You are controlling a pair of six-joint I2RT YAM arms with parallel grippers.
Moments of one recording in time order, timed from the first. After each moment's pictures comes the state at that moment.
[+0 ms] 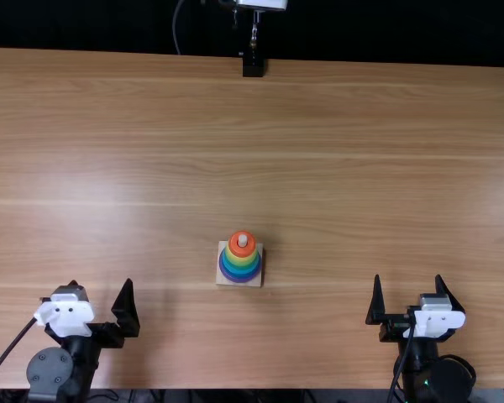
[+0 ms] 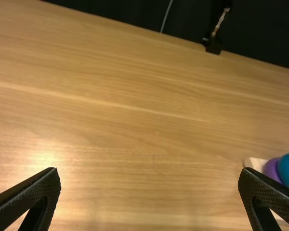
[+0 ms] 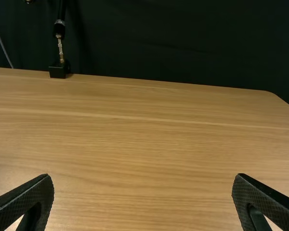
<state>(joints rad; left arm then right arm) -0.07 0.04 0.11 -0.32 0.03 -0.29 -0.03 0.01 0.05 -0.13 -0.01 -0.13</state>
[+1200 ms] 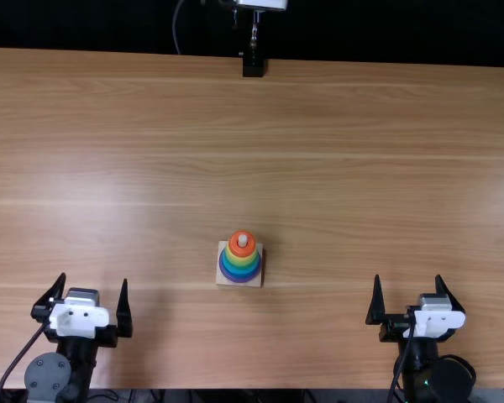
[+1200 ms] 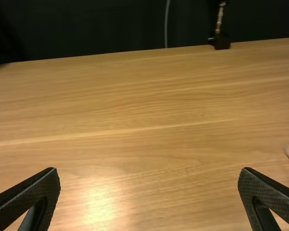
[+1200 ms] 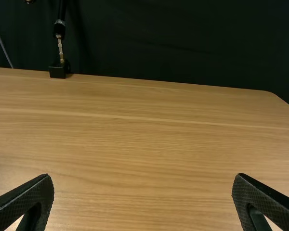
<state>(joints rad) -0.07 0.01 0.10 -0.28 -0.02 0.04 -0.03 0.01 0.05 -0.13 -0.01 -0.13</state>
